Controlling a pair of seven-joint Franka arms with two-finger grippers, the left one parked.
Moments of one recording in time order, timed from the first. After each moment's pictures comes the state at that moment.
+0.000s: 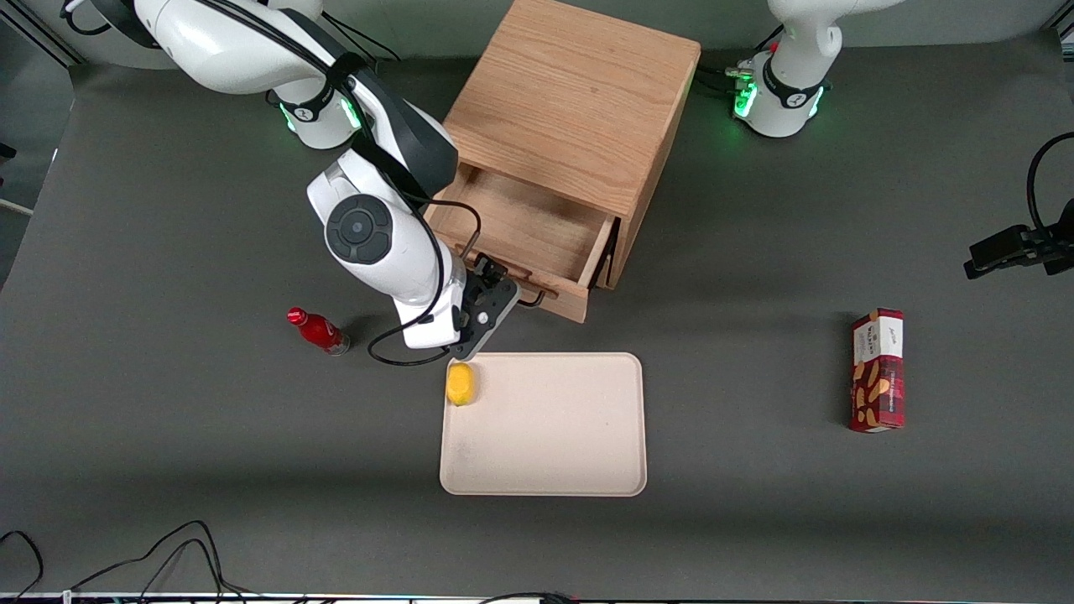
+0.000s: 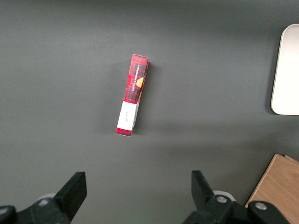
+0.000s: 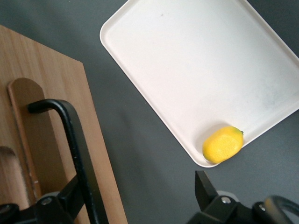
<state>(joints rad) 0.21 0.55 0.46 -1.45 -0.04 2.00 -0.23</state>
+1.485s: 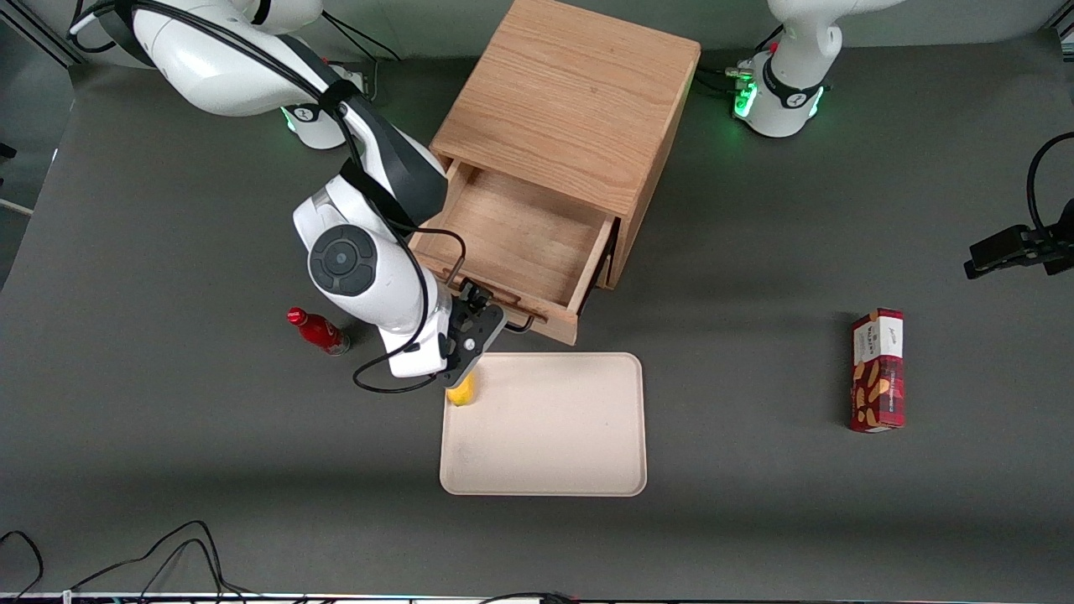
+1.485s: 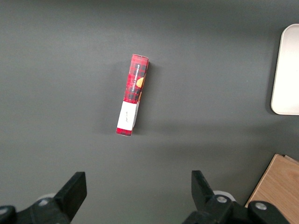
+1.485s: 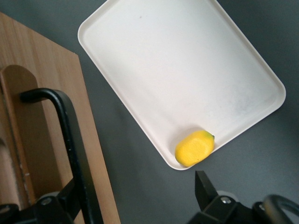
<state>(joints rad) 0.21 0.62 0.43 -1.34 -0.09 1.96 -0.30</state>
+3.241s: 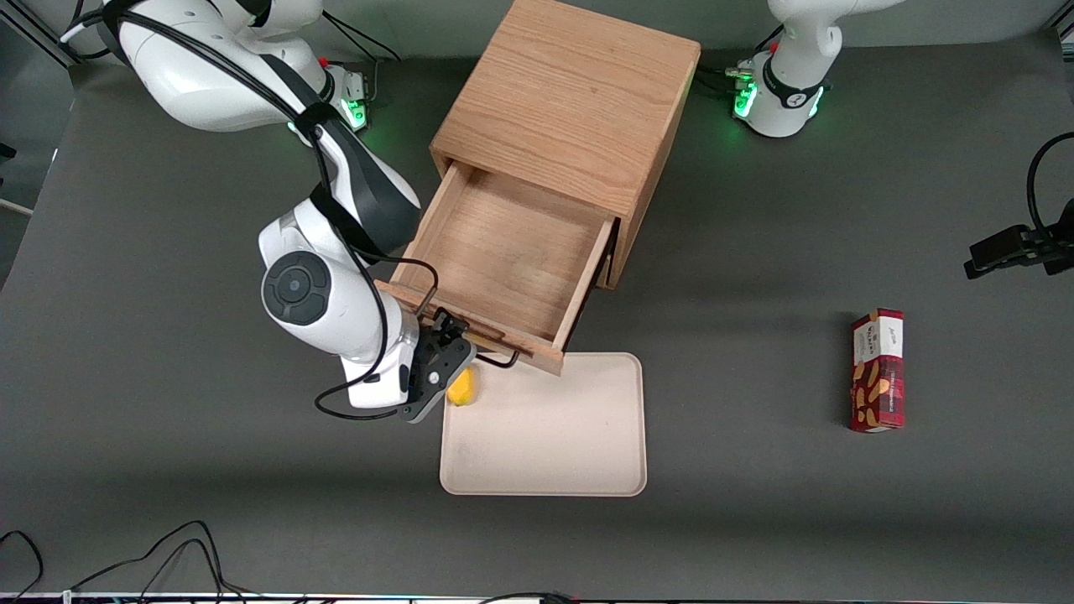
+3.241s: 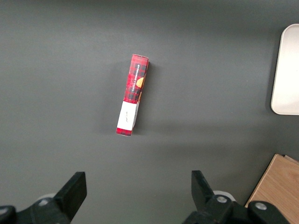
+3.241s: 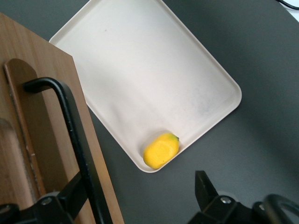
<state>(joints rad) 0.19 0.66 0.38 -1.25 -0.09 1.95 -0.31</state>
